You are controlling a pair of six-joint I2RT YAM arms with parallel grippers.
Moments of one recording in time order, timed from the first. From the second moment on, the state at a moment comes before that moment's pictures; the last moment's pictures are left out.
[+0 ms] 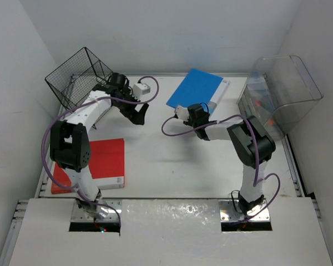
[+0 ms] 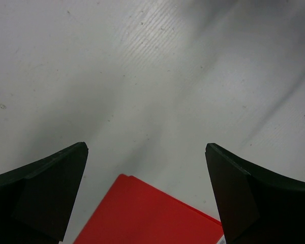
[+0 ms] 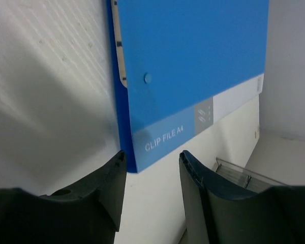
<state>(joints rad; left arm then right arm) -0.22 1.80 1.50 -0.82 0.46 0.47 0.48 1.92 0.94 0.29 0.39 -0.88</state>
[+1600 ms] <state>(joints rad) -0.37 1.70 1.60 -0.81 0.42 0.43 0.32 1.90 1.69 -0.38 0.24 0.00</state>
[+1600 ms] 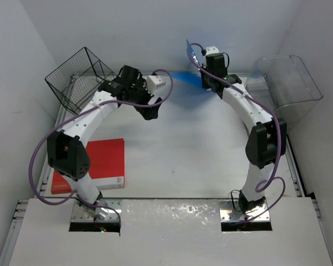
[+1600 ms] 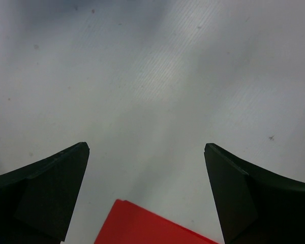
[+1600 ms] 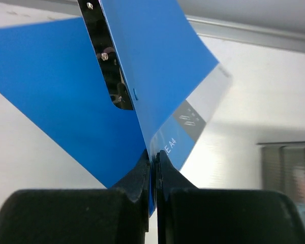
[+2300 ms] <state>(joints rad) -0.57 1.94 1.69 -0.51 0.37 0.24 0.34 1.77 1.63 -0.31 0.02 0.58</state>
